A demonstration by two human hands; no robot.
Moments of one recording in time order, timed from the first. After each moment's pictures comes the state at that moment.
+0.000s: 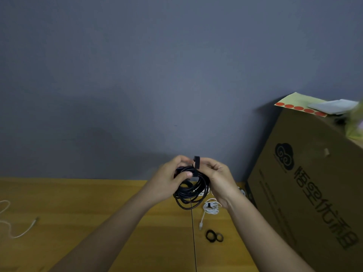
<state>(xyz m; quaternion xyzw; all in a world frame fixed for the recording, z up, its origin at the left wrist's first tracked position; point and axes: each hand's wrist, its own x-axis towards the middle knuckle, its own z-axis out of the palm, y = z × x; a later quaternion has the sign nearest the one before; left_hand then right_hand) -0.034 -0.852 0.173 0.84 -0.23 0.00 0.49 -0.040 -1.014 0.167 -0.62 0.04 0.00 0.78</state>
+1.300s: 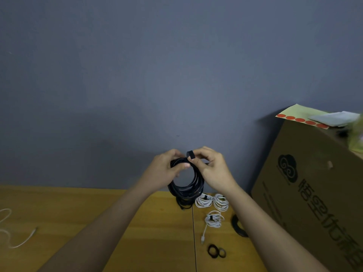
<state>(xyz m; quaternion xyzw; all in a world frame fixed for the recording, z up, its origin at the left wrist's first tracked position) -0.006 -0.845 0.203 0.87 -0.20 0.06 0.45 -0.008 -1.012 0.200 -0.81 -0.16 -0.14 0.54</state>
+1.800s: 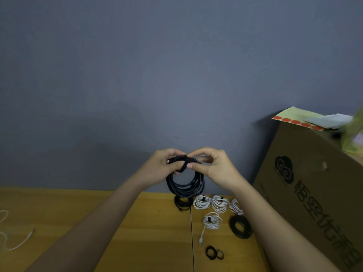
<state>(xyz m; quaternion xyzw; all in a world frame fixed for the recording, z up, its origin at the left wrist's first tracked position) -0.007 -0.843 0.219 0.79 -0.21 -0.04 0.58 -0.013 -1.030 0.216 -0.79 -0.19 -0.07 0.57</state>
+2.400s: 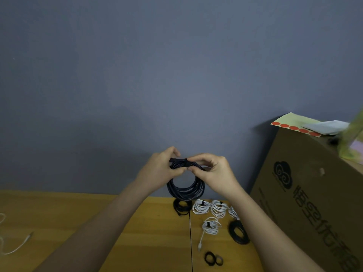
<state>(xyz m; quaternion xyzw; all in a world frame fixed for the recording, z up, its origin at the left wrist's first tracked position) -0.006 -0.845 0.222 0.91 -0.19 0.09 0.36 -0.018 -1.026 0.212 -0.81 -0.19 -0.14 0.54</state>
